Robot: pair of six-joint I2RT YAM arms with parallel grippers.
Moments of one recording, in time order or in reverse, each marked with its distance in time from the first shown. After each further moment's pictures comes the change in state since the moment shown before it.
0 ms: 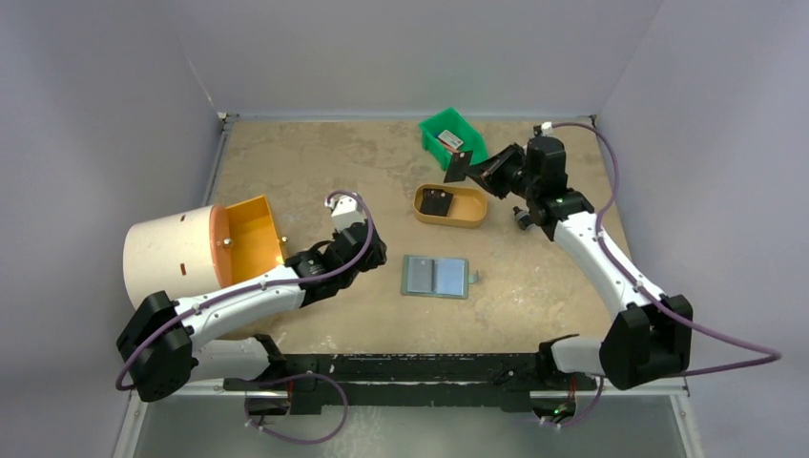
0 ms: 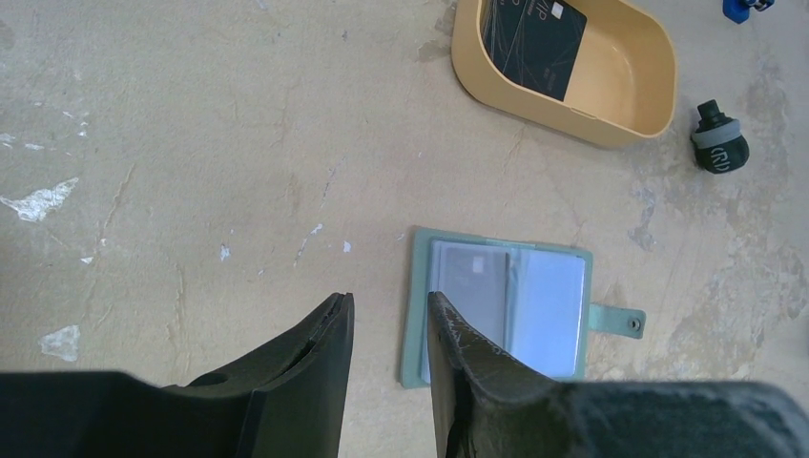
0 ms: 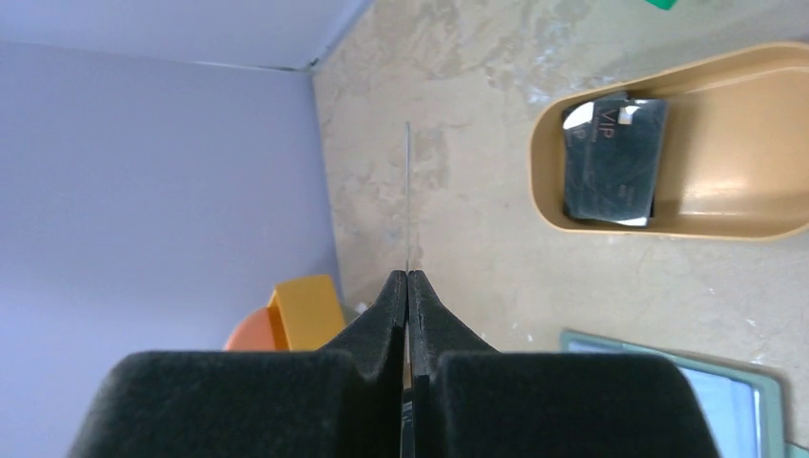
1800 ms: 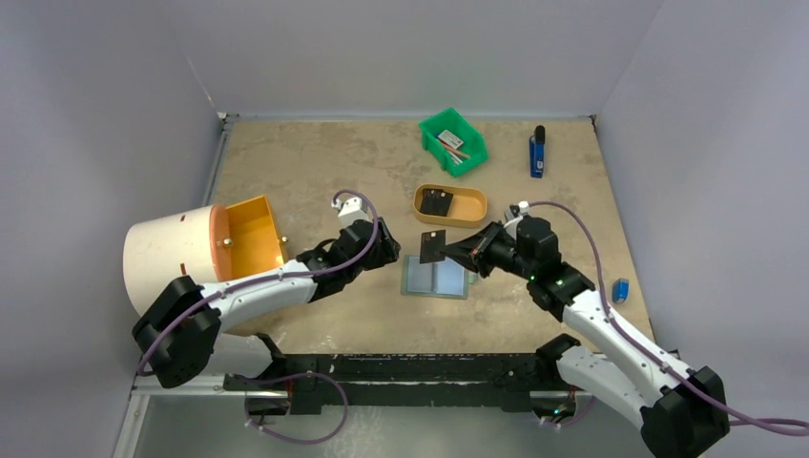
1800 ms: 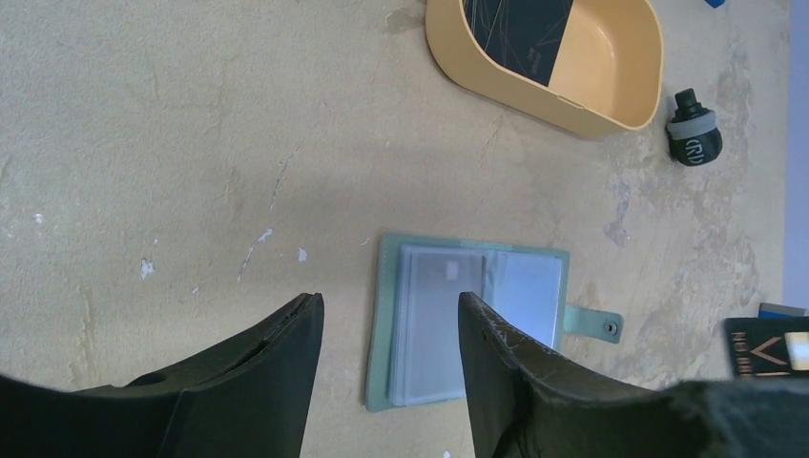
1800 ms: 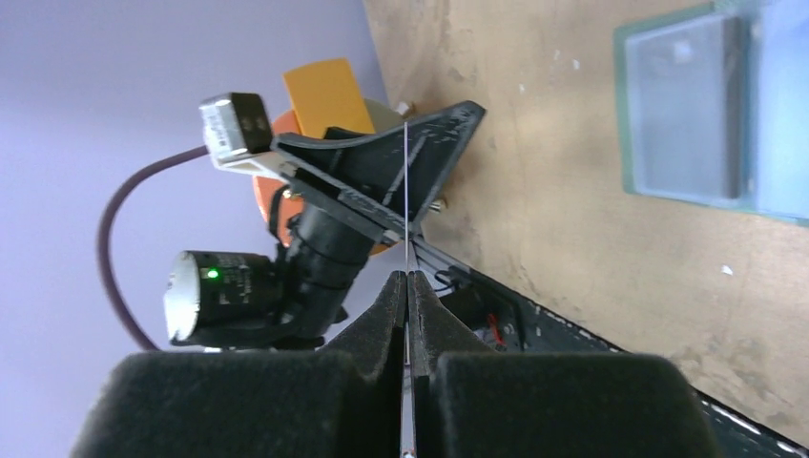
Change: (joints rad) left arm 0.061 0.111 -0.051 0.191 0.145 -0.042; right arm 0.240 -0.468 -0.537 0.090 -0.122 0.356
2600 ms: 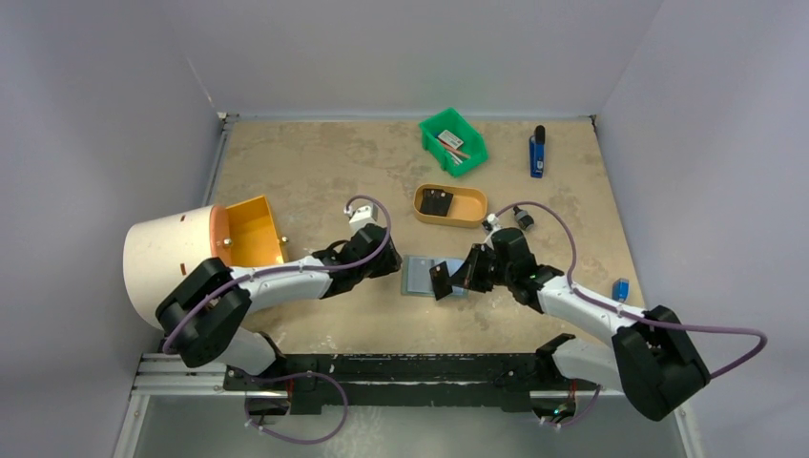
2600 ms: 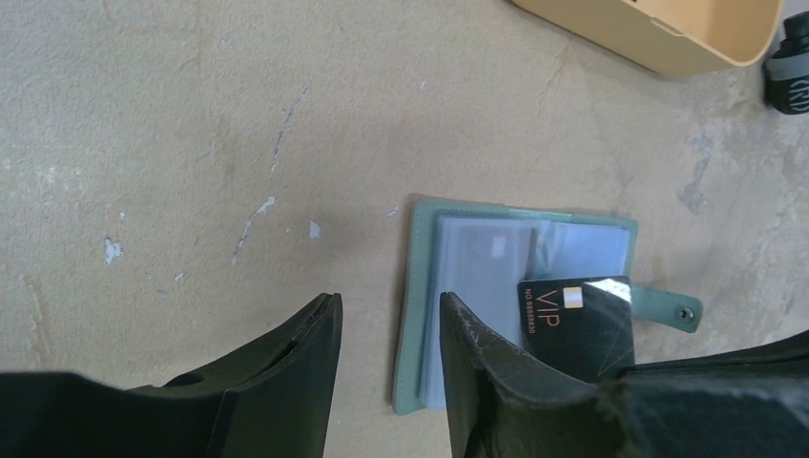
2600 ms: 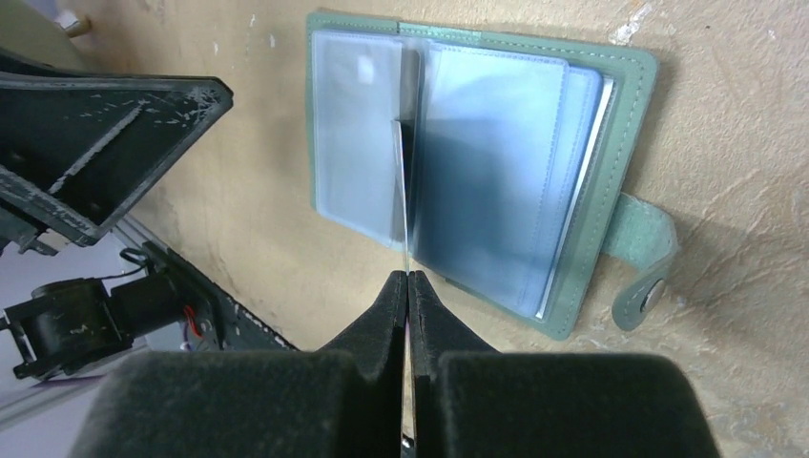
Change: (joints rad) left arm 0.000 0.140 -0.001 0.035 0.079 -0.007; right arm 0.006 0.295 -0.092 0.050 0.043 -0.615
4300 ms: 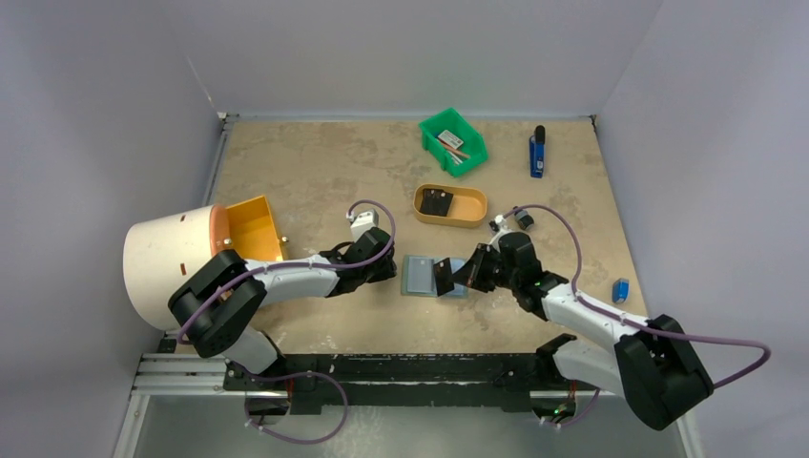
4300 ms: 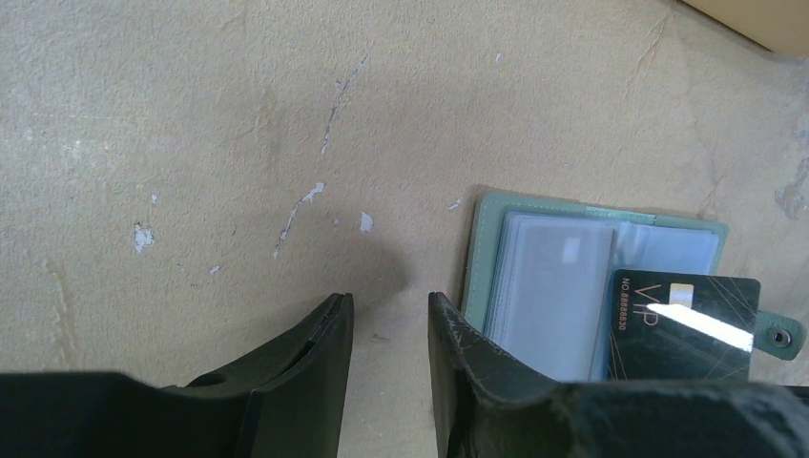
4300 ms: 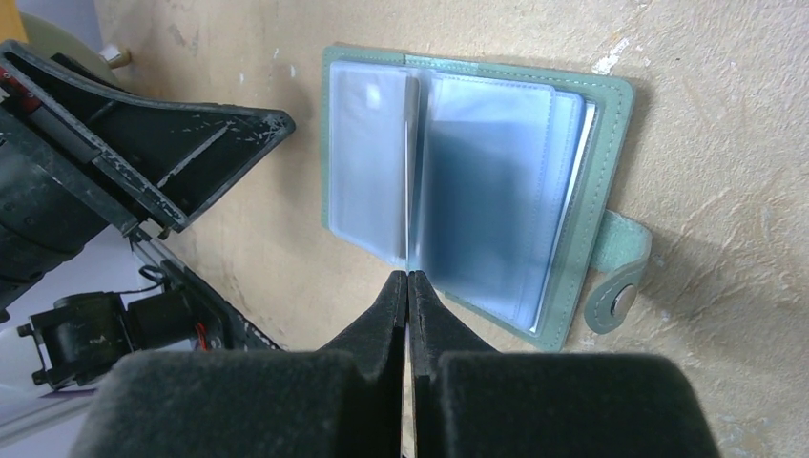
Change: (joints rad) left arm 0.000 0.082 0.002 -0.032 -0.024 -0.008; right arm -0.027 -0.054 -0.079 0.123 0.006 0.020
